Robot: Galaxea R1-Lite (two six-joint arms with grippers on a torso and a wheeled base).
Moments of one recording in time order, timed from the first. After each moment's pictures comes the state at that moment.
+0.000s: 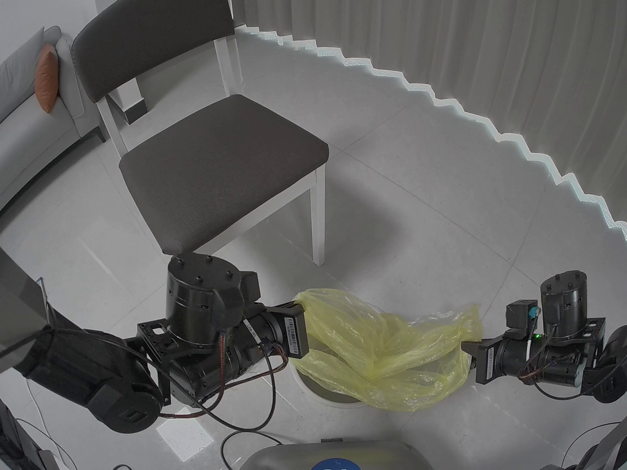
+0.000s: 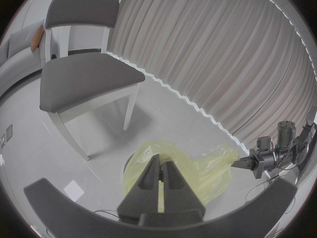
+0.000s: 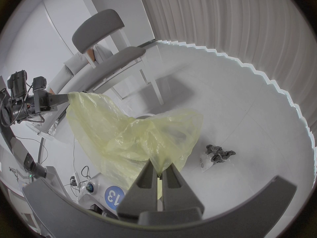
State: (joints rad) left arm -0.75 1.79 -0.64 -0.77 0.16 -0.39; right arm 0.49 1.60 -0.35 -0.63 -0.05 0.25
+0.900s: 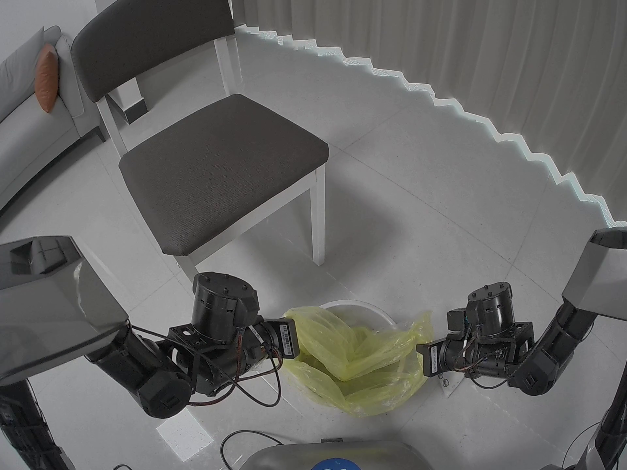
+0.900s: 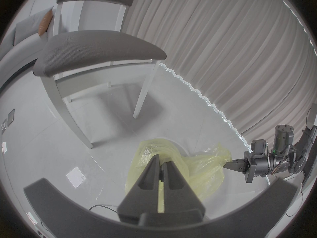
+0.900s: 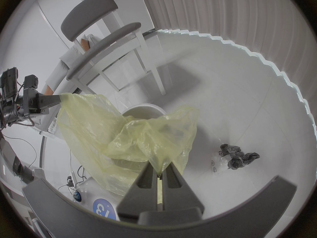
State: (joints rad) left arm -0.64 2.01 -0.65 -0.87 0.11 -0.44; right arm 0.47 2.08 -0.51 -0.88 0.02 0.25
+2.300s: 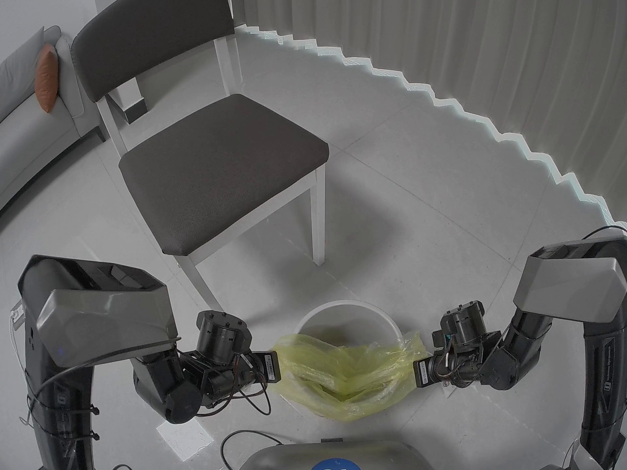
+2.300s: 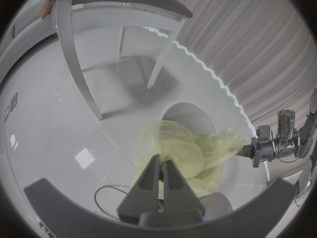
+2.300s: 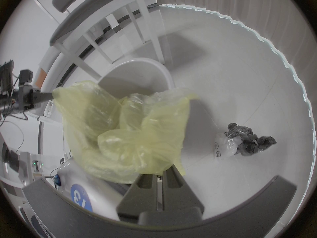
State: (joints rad) left arm -0.53 2.28 -0.59 -1.03 0.03 -0.45; right arm 0.40 2.36 -0.66 -0.80 0.04 0.19
